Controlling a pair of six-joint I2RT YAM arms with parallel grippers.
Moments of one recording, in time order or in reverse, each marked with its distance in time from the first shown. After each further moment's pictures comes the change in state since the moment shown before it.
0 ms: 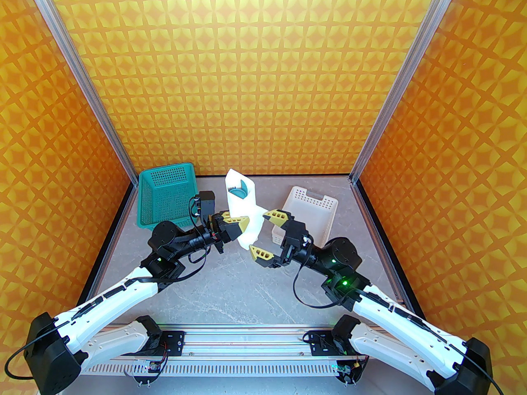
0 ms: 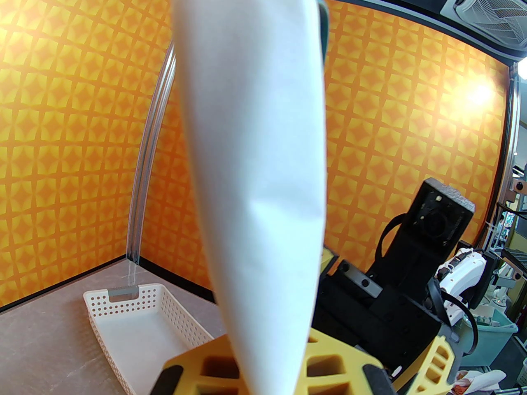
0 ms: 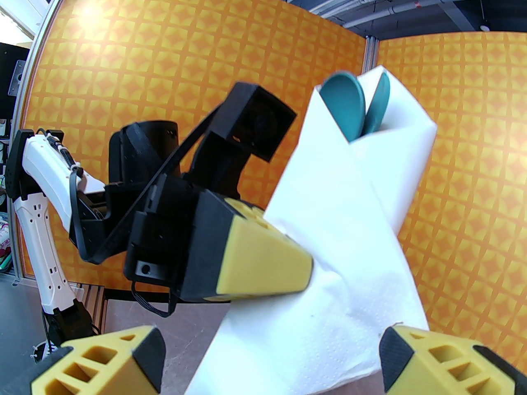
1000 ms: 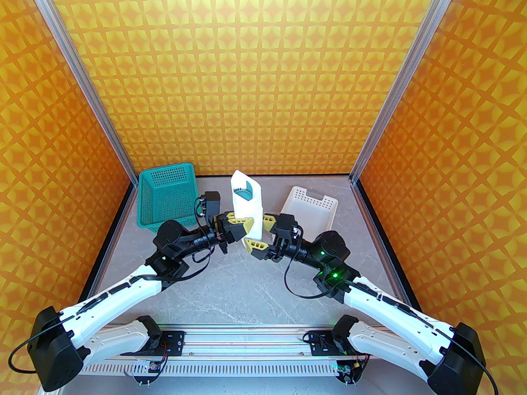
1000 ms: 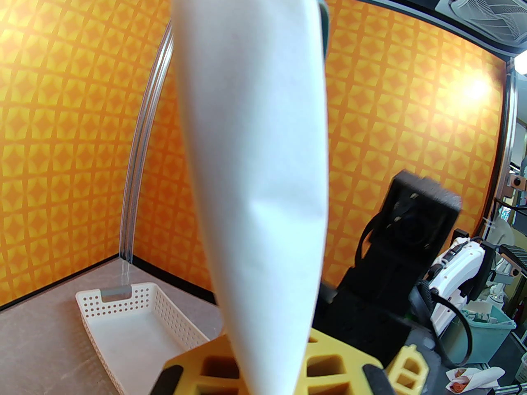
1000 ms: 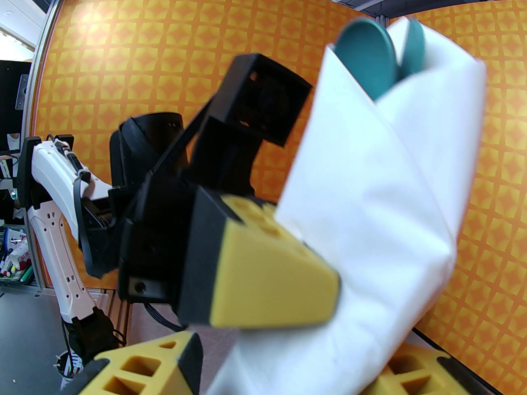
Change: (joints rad) left arm -0.022 0.047 0.015 0.019 0.001 0.006; right arm 0.000 0.106 0.042 0.042 -0.078 0.089
